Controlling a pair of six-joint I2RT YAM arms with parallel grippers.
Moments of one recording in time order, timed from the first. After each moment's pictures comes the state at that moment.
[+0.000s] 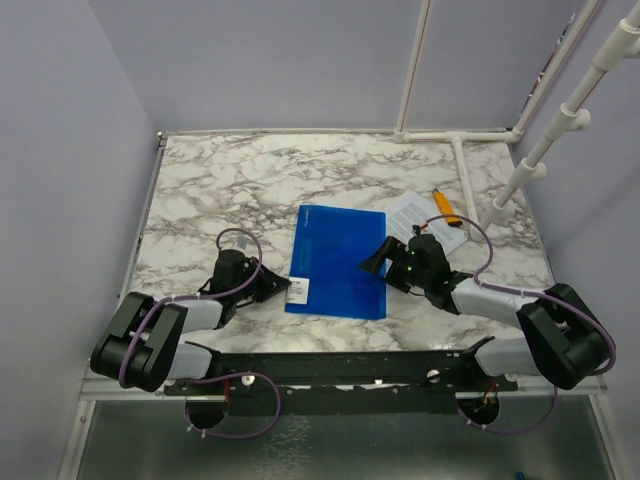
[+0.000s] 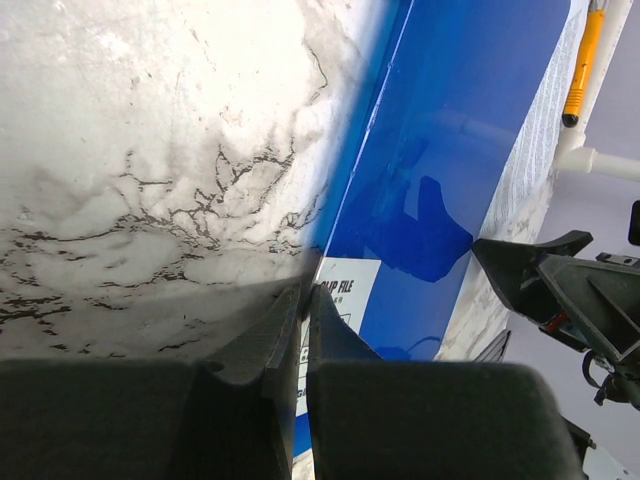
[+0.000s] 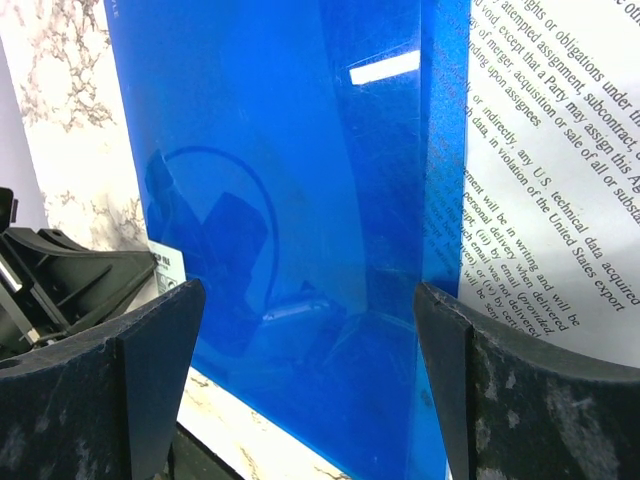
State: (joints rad) left arm -0.31 1.33 0.19 0.47 0.34 -1.03; right arm 0.54 1.33 0.40 0.28 -0.11 0.94
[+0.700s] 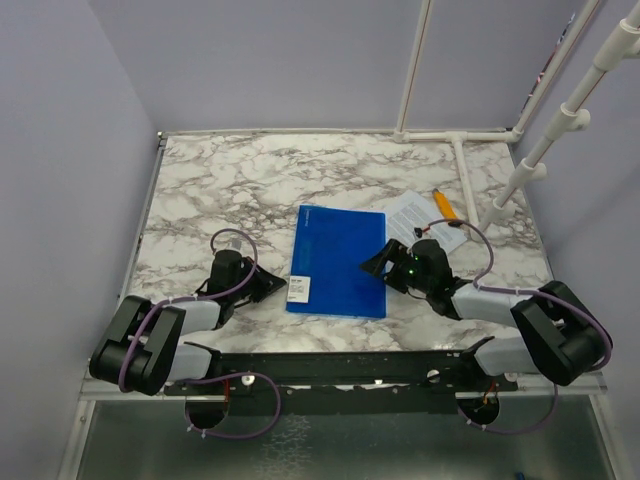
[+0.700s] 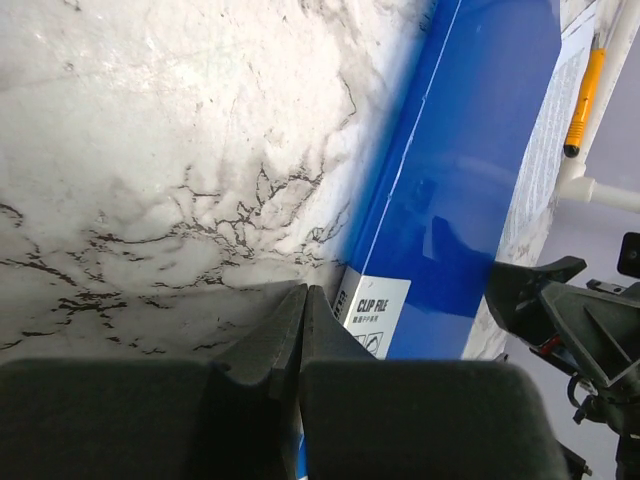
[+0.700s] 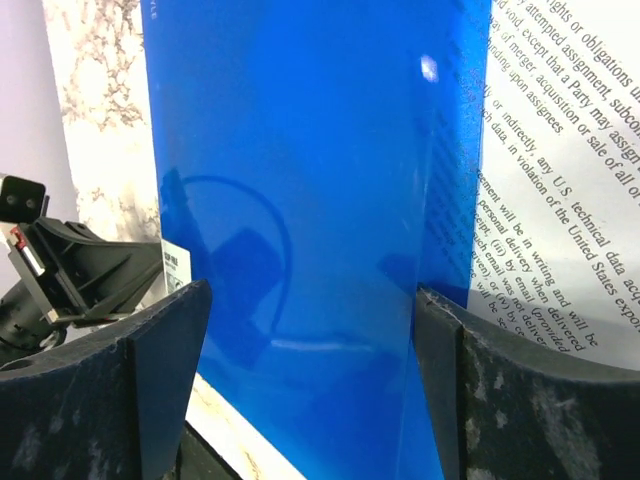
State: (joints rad) left arm -0.28 1.31 0.18 0.44 0.31 -1.04; right arm 0.54 1.35 0.34 0.42 -0.13 0.95
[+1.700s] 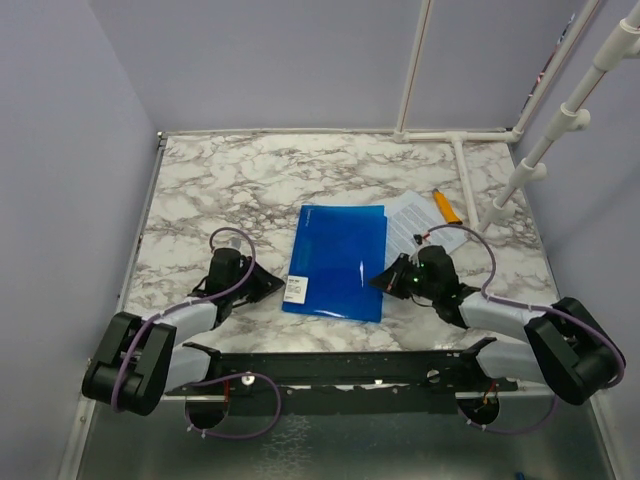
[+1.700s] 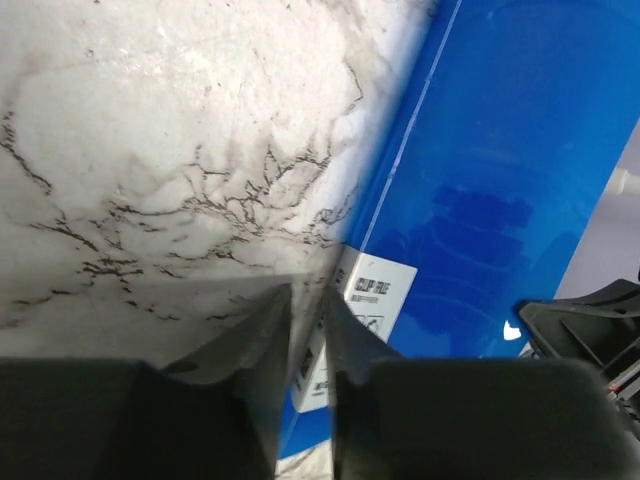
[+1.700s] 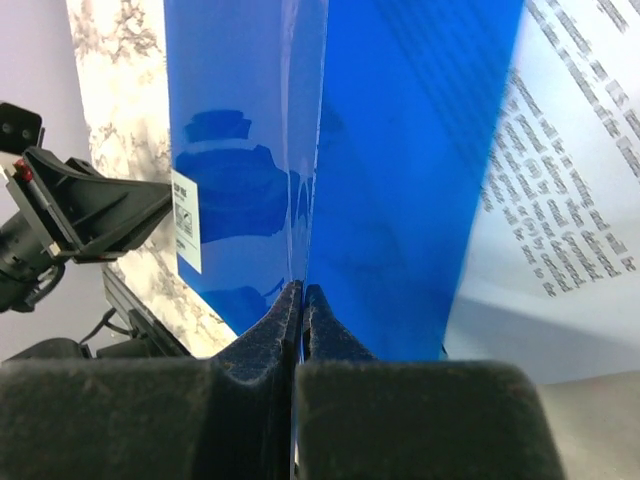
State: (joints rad) left arm -0.28 1.22 0.21 0.32 0.30 -0.99; right arm 0.54 1.25 0.26 0.42 -0.26 0.95
